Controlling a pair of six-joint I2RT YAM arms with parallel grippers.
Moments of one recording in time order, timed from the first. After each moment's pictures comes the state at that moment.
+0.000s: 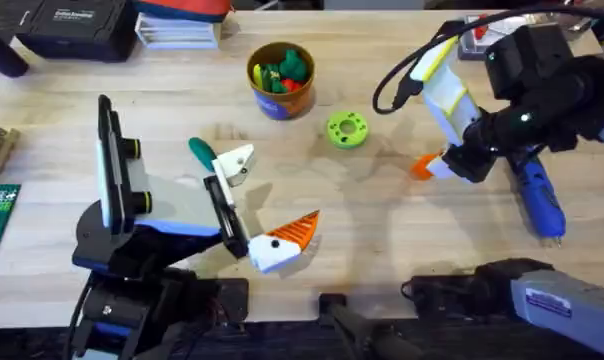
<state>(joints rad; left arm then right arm) -0.17 0.01 0.01 -0.07 0.98 -0.09 0.12 1.24 0.86 -0.98 -0.05 -0.77</state>
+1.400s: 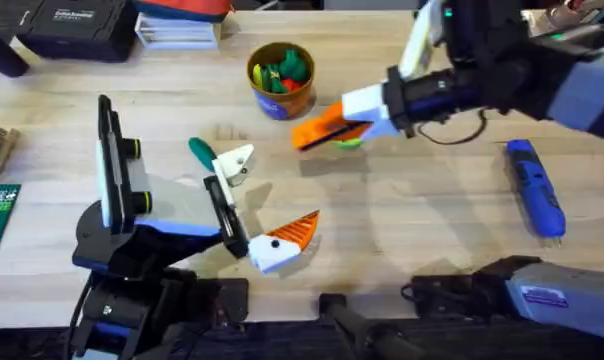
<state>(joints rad) -0.17 0.01 0.01 -0.07 0.98 -0.09 0.31 1.39 0.96 -0.57 -0.93 0.49</state>
